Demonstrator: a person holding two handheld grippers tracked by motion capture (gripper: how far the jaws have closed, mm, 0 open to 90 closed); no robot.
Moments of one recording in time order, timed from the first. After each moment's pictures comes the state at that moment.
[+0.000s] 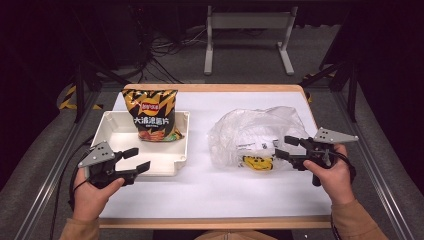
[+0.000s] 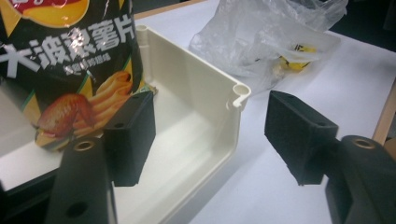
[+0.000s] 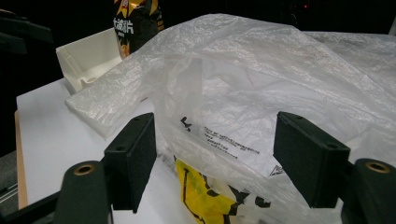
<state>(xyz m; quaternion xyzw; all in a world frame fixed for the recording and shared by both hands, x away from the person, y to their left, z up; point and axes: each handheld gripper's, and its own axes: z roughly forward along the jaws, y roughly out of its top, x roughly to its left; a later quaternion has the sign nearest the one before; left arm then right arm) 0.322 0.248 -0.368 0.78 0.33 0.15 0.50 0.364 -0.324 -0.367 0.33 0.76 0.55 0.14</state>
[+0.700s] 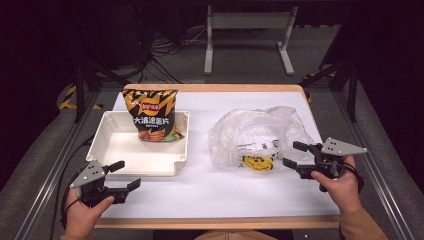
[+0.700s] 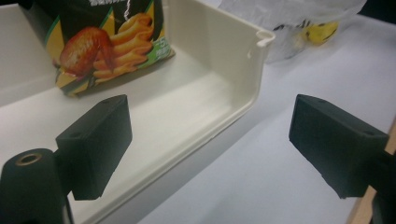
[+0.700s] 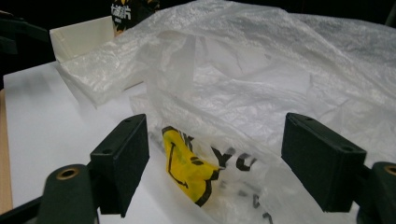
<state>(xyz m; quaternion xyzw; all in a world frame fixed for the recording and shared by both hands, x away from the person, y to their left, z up) 0.304 0.275 -0.416 0.78 0.34 0.17 0.50 0.347 -0.344 -0.386 0.31 0.76 0.54 0.18</state>
